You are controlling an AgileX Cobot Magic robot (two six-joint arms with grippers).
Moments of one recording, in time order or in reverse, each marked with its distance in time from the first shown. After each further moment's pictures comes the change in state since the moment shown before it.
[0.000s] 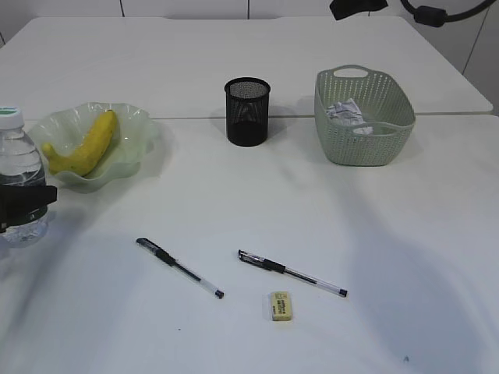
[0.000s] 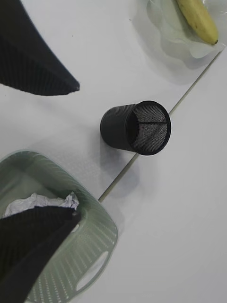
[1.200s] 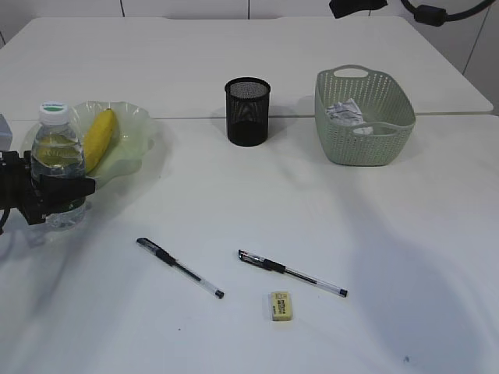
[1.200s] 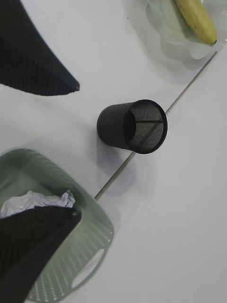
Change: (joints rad) left arm -0.136 0.103 -0.156 0.006 0.000 0.006; right arm 0.000 0.000 0.000 0.006 -0.012 -0.009
